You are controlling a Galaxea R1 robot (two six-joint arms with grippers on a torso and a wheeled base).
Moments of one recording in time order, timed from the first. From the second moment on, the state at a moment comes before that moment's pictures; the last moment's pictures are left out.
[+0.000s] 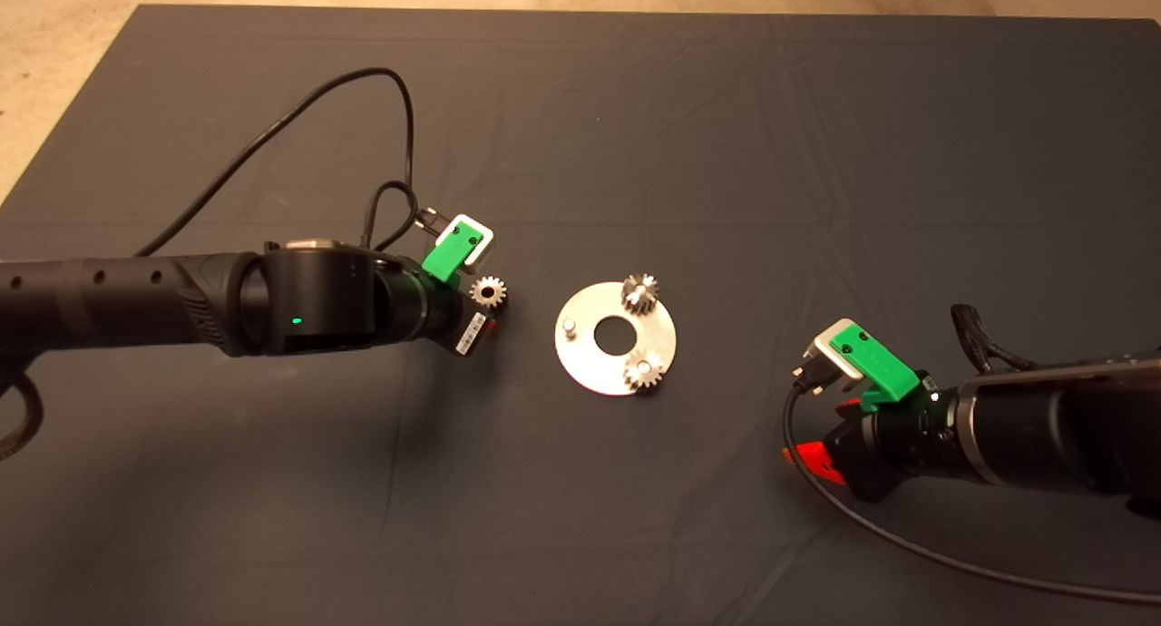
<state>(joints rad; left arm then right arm) -0.21 2.39 -0.88 1.00 1.26 -1.02 0.16 2.23 -0.42 -0.78 -1.53 1.27</state>
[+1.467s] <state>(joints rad) -0.21 2.42 -0.95 1.04 1.18 -1.03 0.16 2.22 -0.42 -0.79 -1.53 1.27</state>
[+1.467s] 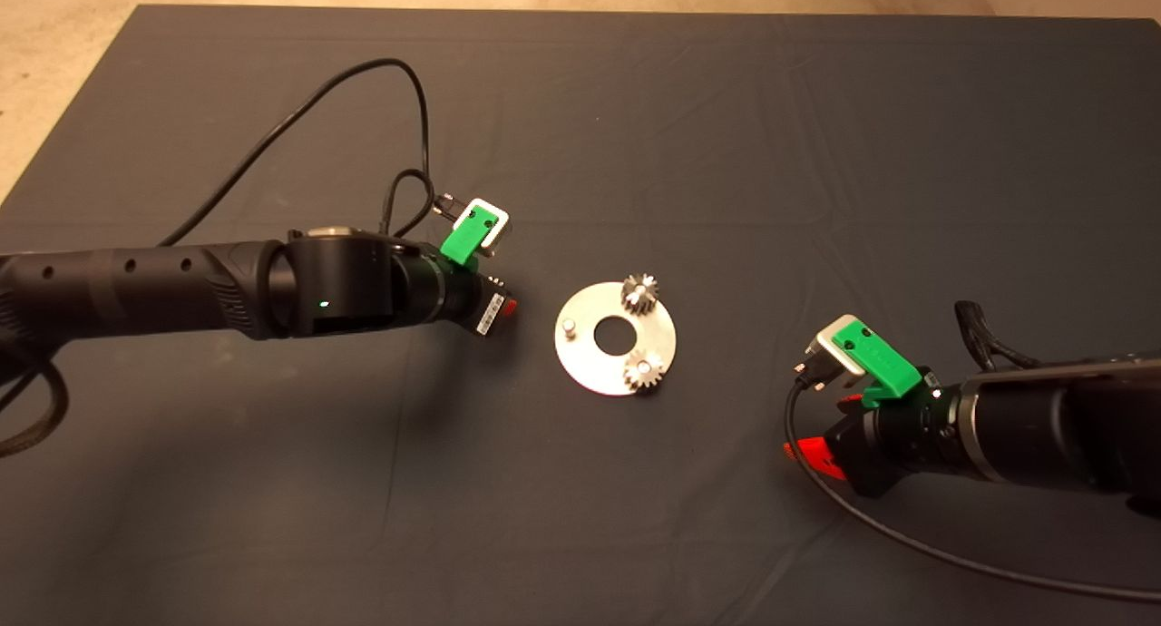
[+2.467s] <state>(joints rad) -0.17 2.42 -0.97 1.05 1.17 -1.03 0.16 2.14 -0.42 -0.79 -1.53 1.26</state>
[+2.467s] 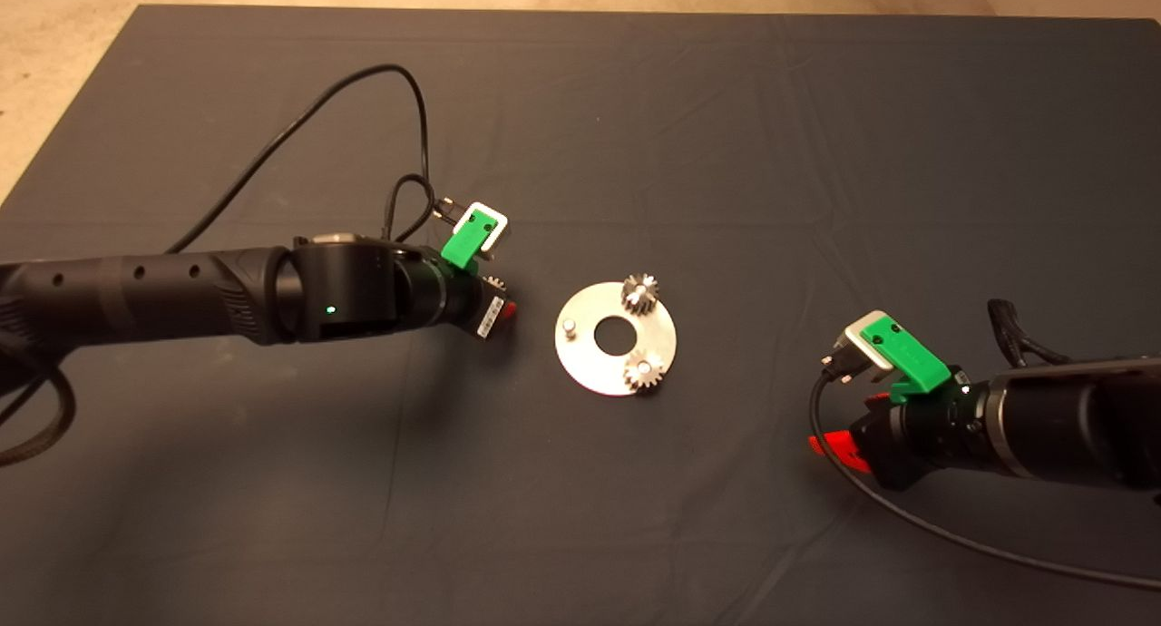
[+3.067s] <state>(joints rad) -0.18 2.42 -0.98 1.06 1.16 -1.03 0.16 2.11 -0.42 -0.79 -1.53 1.26</state>
